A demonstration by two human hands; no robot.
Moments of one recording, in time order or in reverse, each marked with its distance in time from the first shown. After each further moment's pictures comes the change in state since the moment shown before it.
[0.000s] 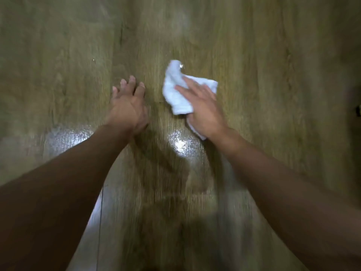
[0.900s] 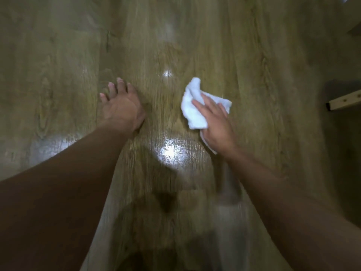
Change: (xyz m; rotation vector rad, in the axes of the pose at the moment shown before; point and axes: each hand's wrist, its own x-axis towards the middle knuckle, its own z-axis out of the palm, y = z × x) left_hand 0.010 0.024 0.001 0.052 -0.071 -0.154; right_hand -0.071 0.036 -0.018 0.021 0.014 0.161
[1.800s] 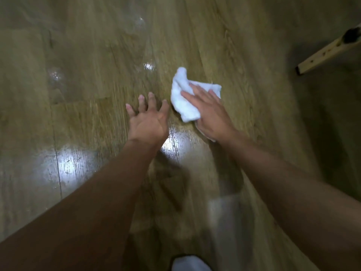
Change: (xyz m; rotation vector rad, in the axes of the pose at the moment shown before) left_hand -0.069 0.112 0.035 0.048 0.002 0.386; right_hand -0.041 0.048 -0.028 -0.065 -0.063 0.050
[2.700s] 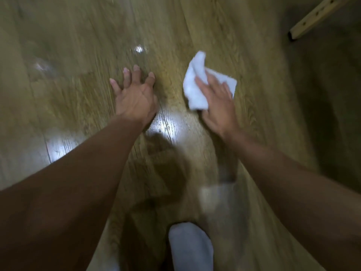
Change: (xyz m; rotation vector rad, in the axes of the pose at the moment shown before) left_hand -0.004 0.000 0.002 -0.023 0.018 0.006; right_hand -0.068 0.011 0.016 -0.025 0.148 0.176
